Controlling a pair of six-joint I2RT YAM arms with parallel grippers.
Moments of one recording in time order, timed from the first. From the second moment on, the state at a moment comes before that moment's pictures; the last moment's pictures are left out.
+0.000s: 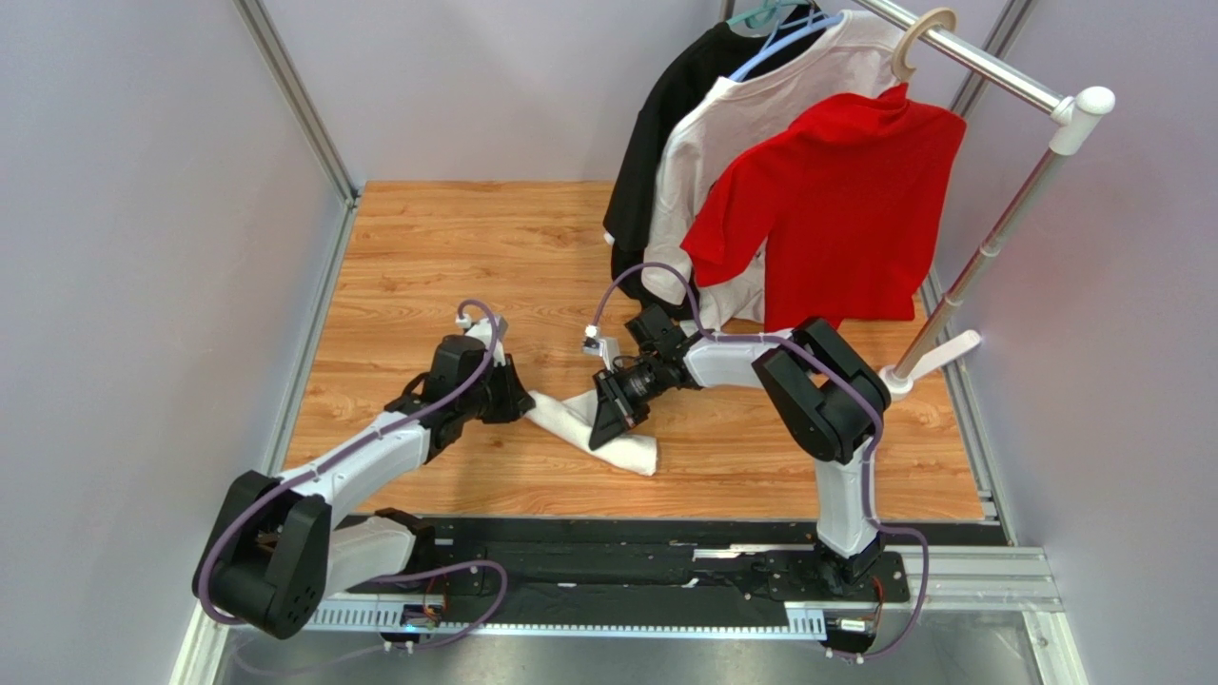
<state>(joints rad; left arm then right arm) -0.38 1.14 0.46 -0.06 0.16 -0.46 0.70 2.00 1.10 -0.16 -0.92 0.20</state>
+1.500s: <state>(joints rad) -0.38 1.39 0.64 -0.17 0.20 -0.46 1.16 1.75 1.06 -0.23 0.15 0.00</state>
